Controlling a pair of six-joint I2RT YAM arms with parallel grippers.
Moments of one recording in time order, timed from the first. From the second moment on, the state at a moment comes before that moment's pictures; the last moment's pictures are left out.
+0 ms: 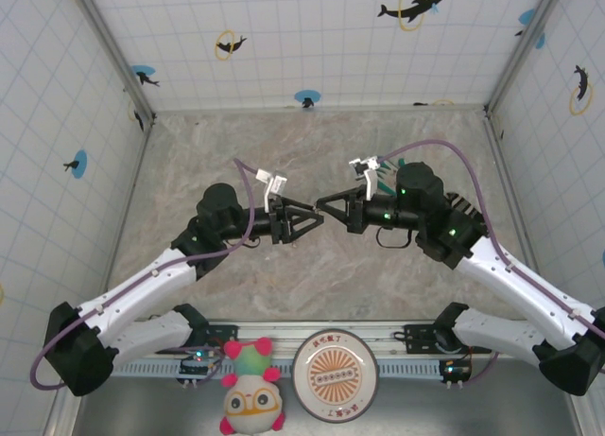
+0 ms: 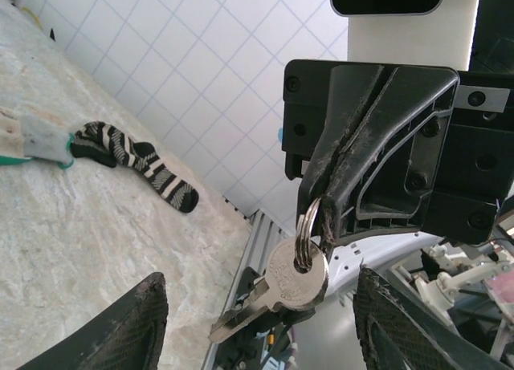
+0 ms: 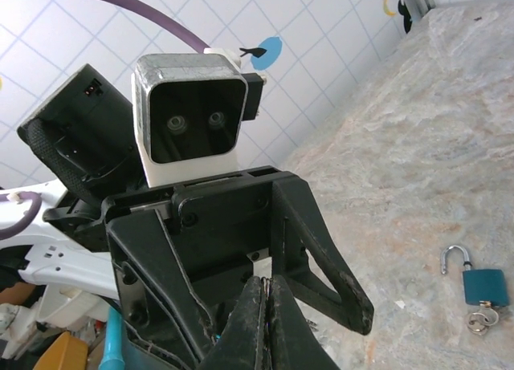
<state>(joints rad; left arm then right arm) -0.73 1.01 0.70 0.24 0.76 -0.68 0.80 1.01 0.98 -0.21 -0.50 0.55</state>
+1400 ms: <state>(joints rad) -0.73 0.99 0.70 0.21 0.72 -0.69 0.74 0.98 0.93 -0.18 -0.51 0.61</state>
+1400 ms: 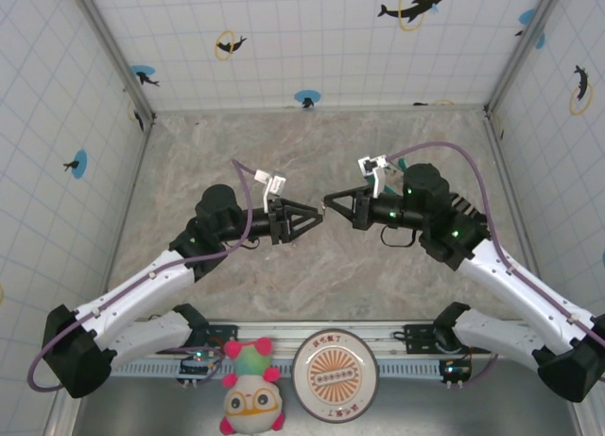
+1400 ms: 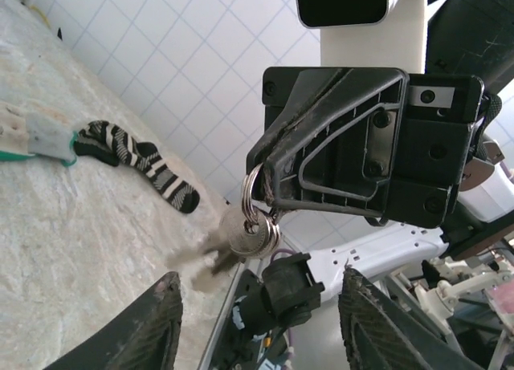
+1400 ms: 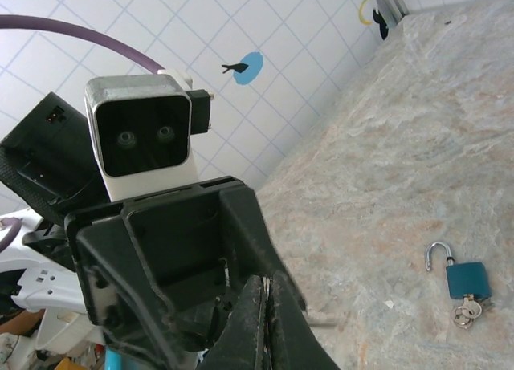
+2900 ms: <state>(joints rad) -0.75 1.02 0.72 0.23 0.72 -0.70 0.74 0.97 0.90 -0.11 -0.53 0.65</state>
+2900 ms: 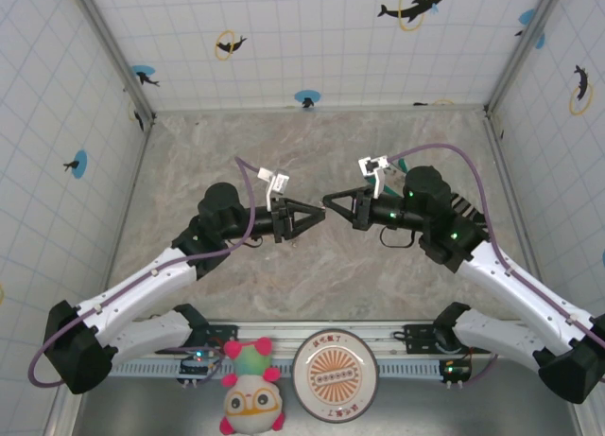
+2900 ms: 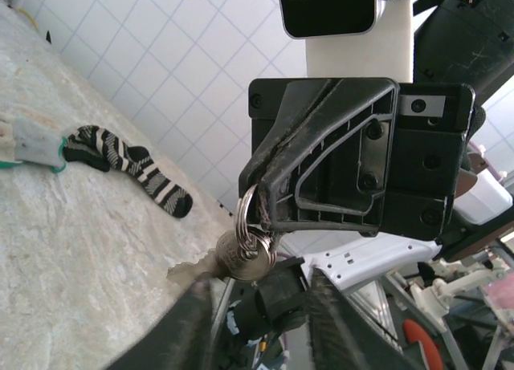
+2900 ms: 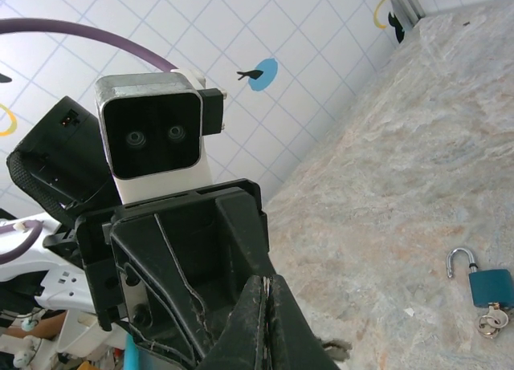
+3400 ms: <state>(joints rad) -0.76 1.05 0.73 0.23 0.72 -0.71 0.74 0.97 0.90 -0.11 -0.54 0.67</state>
